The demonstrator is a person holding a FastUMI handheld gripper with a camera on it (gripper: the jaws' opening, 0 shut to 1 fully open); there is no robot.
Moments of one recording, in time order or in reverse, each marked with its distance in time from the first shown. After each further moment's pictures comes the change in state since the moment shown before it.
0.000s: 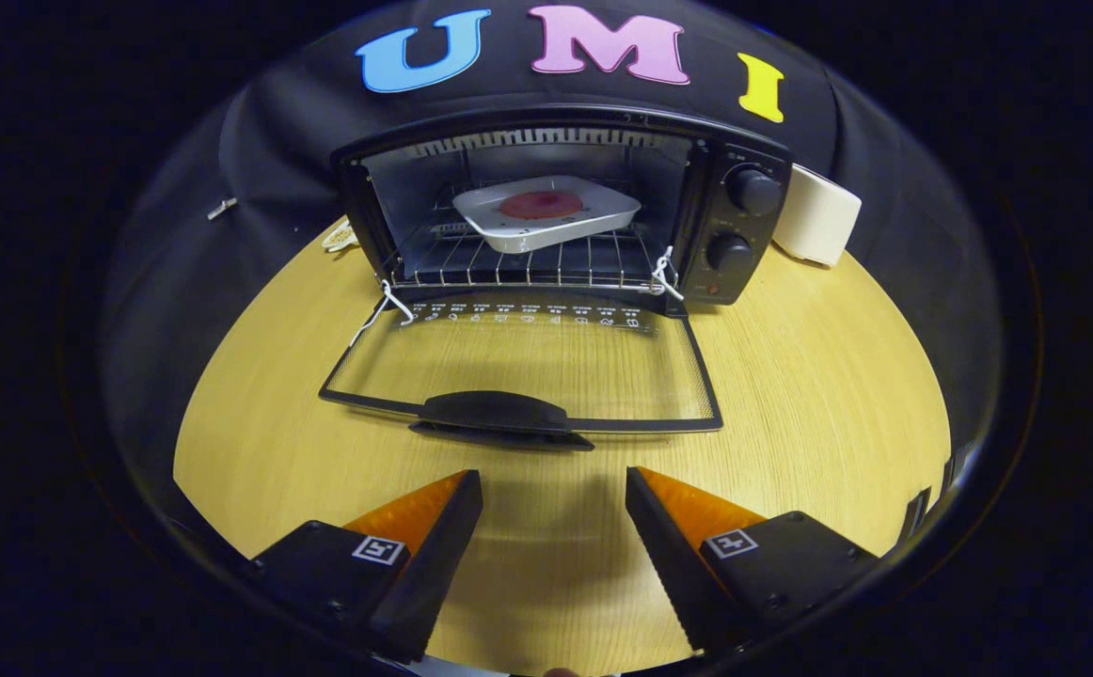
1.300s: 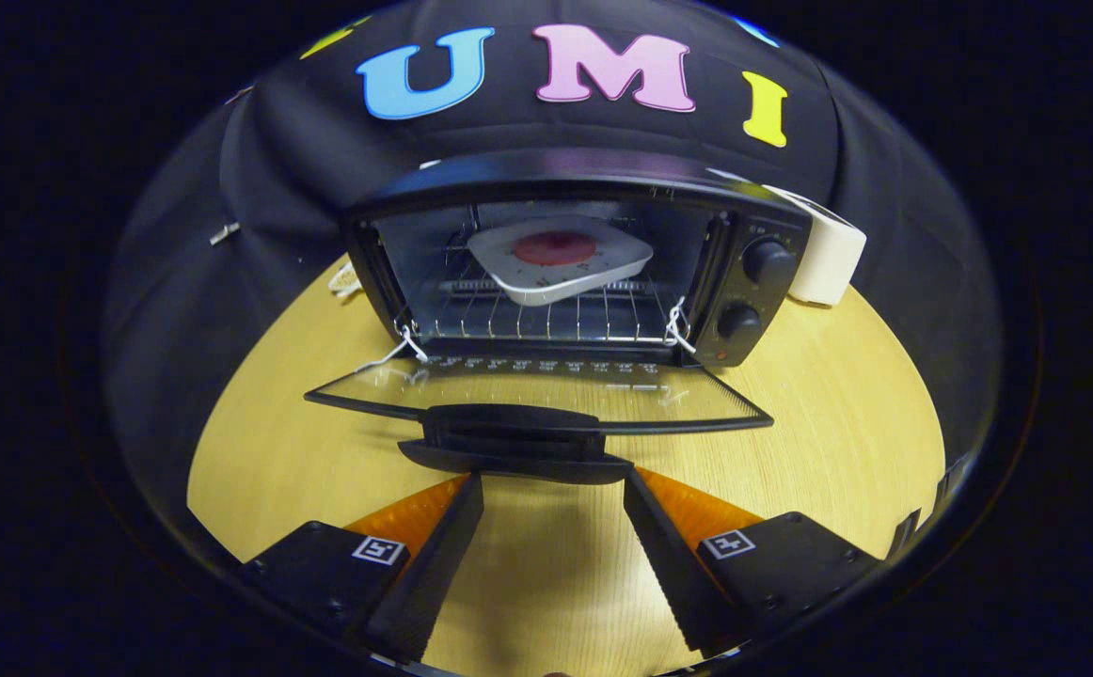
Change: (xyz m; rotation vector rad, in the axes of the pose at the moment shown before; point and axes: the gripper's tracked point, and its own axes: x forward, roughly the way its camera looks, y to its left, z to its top) arm -0.030 0.016 0.056 0.054 -0.136 0.030
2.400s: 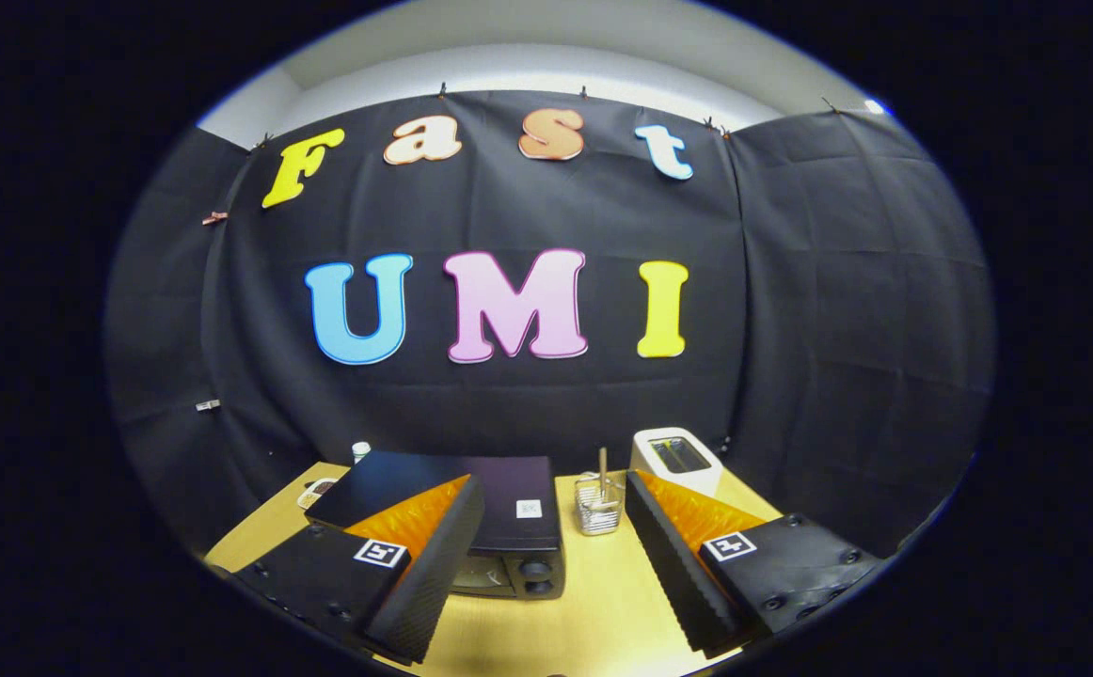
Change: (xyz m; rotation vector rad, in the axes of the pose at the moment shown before) arm -0.202 -0.163 0.219 0.005 -0.674 -0.128
